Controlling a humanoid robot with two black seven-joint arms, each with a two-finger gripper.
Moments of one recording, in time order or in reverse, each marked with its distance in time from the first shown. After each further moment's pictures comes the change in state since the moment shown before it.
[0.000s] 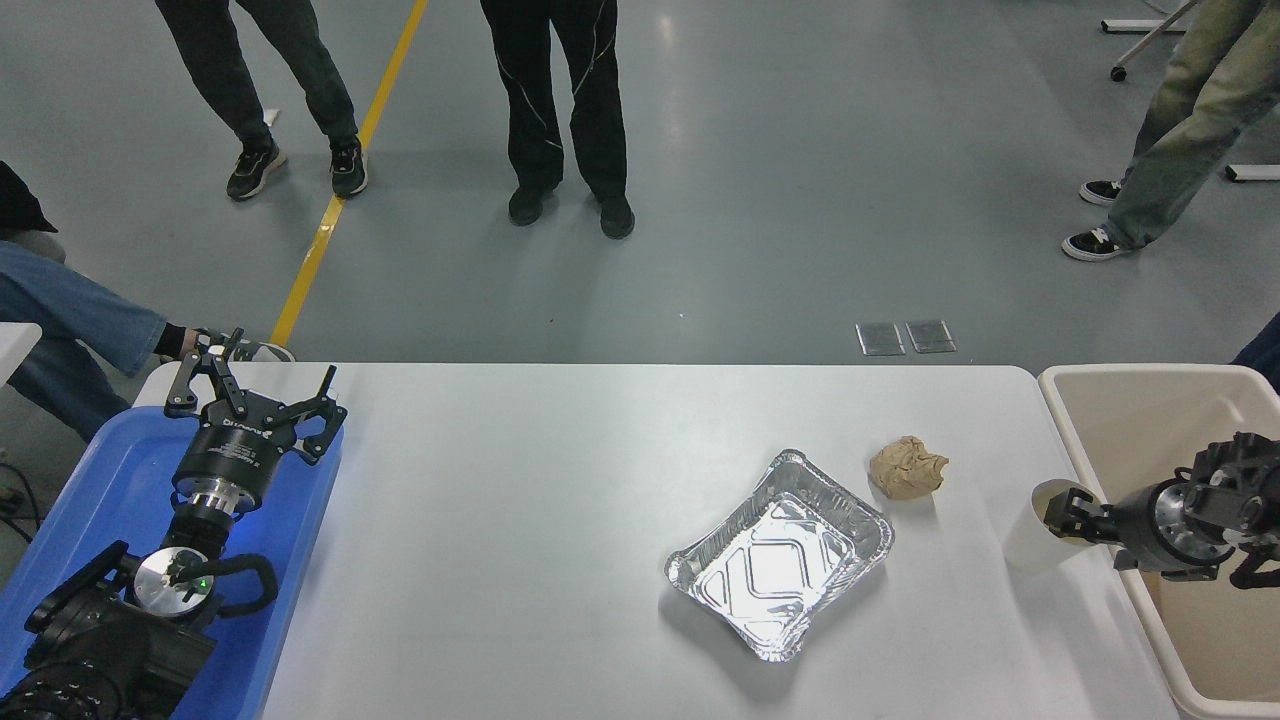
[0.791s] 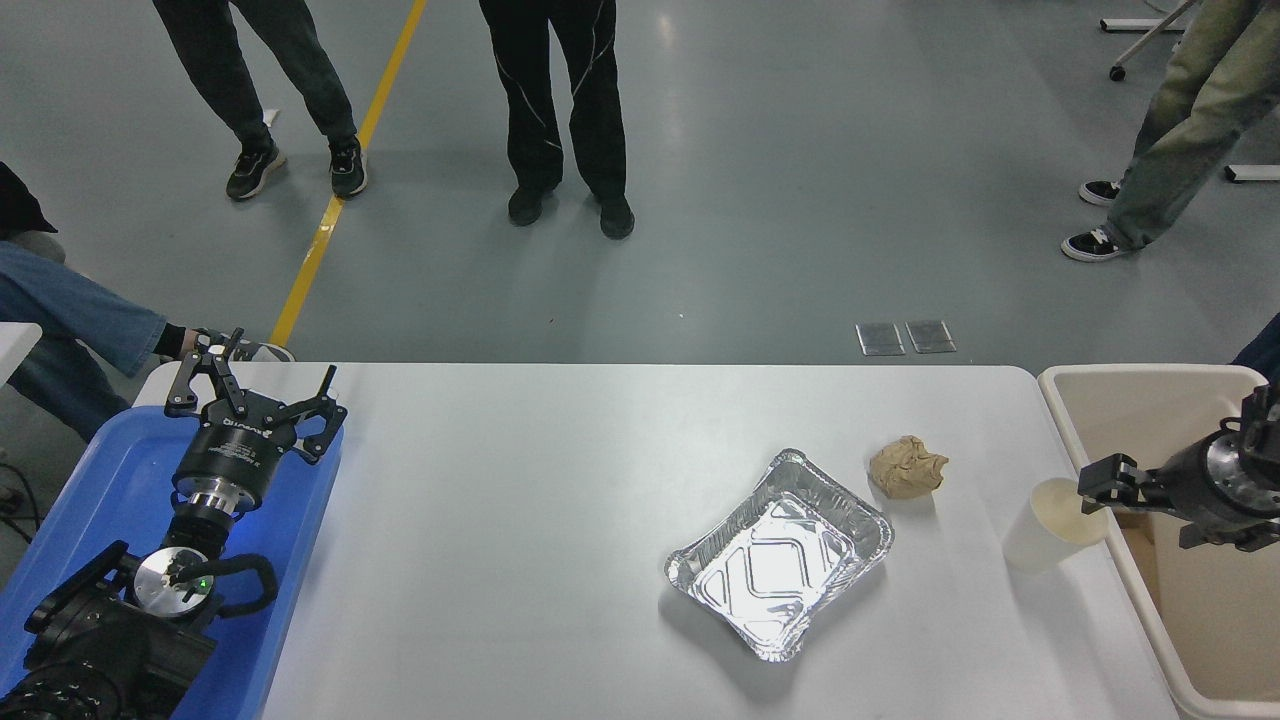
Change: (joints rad) left arm 0.000 0.000 0.000 0.000 0.000 0.000 0.000; right arm 0.161 -0.059 -0.117 0.083 -0.067 0.079 0.003
